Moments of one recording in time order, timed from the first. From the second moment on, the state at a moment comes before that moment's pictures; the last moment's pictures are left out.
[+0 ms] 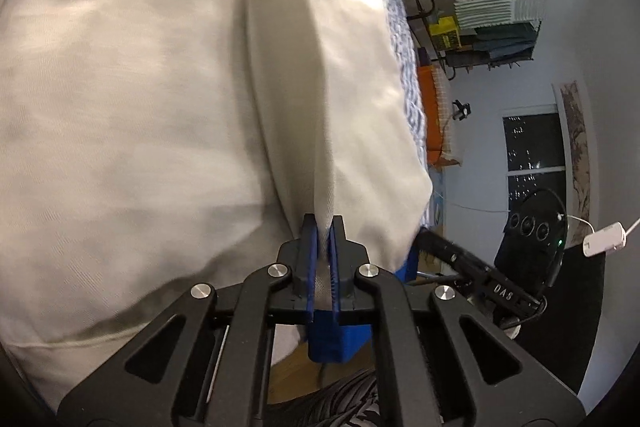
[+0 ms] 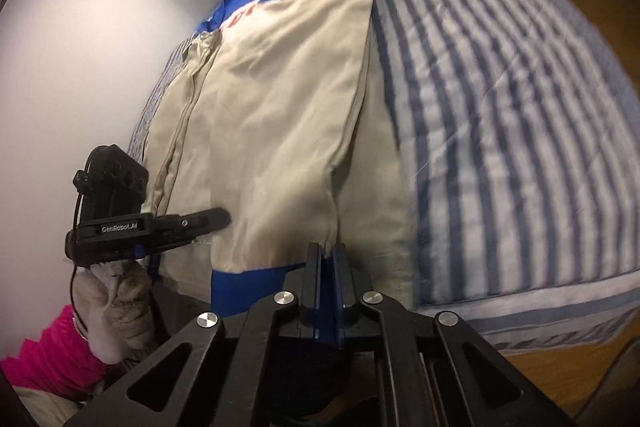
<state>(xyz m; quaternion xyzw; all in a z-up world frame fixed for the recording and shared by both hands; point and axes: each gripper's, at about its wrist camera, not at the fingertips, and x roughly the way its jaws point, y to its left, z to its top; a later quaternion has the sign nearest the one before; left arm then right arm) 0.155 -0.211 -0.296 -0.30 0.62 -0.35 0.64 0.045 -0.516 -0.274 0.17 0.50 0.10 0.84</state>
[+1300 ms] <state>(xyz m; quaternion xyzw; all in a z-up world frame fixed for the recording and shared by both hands) 0.153 -0.234 -0.274 -0.10 0.56 -0.30 0.77 0.055 -0.529 -0.294 0.20 0.48 0.10 0.85</state>
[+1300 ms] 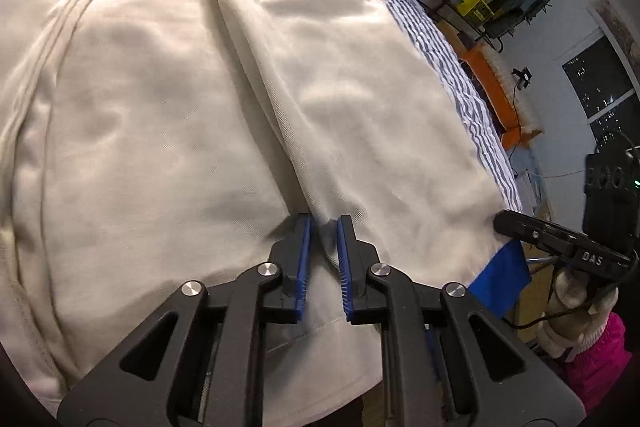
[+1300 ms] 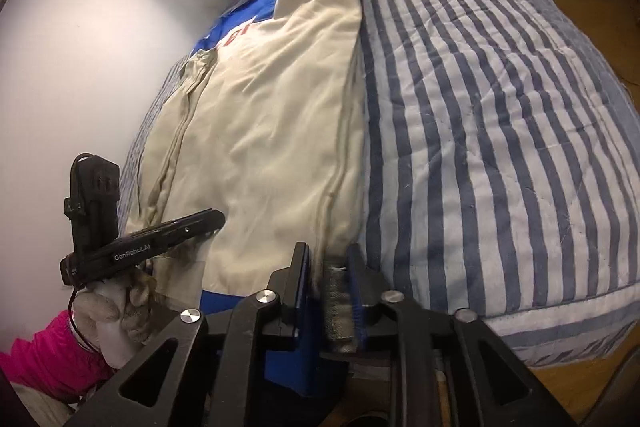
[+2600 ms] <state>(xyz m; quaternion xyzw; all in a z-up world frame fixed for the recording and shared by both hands) 0.117 -0.043 -0.204 -0.27 0.46 -0.25 0.81 0.098 -0.270 -0.259 -0.12 0.46 0.16 0.87</state>
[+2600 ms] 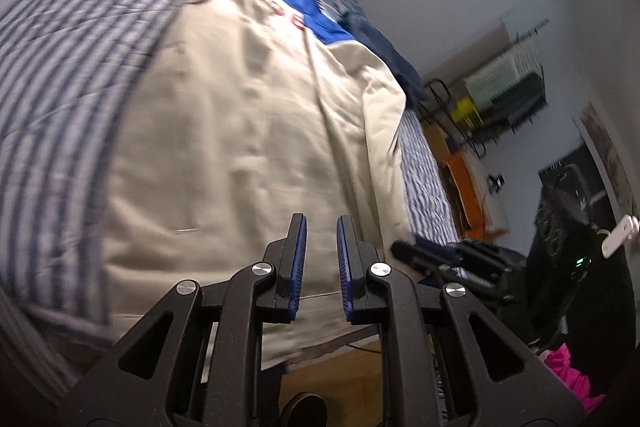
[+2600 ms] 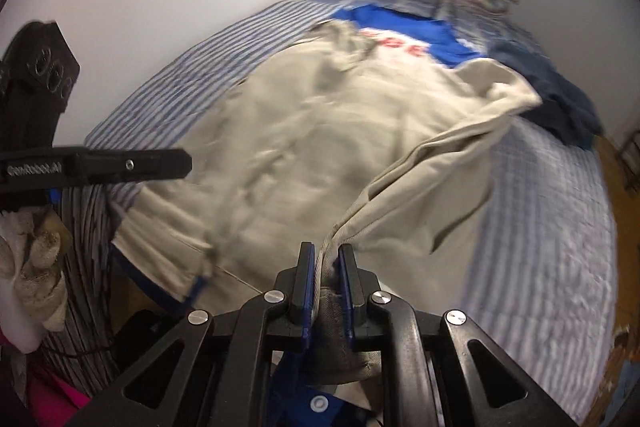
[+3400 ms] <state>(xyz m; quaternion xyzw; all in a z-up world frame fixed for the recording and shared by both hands) 0.155 -0.118 -0.253 -0.22 0.54 -0.26 0.77 0.143 -0.402 -0.251 0.11 0.45 0.18 0.87</state>
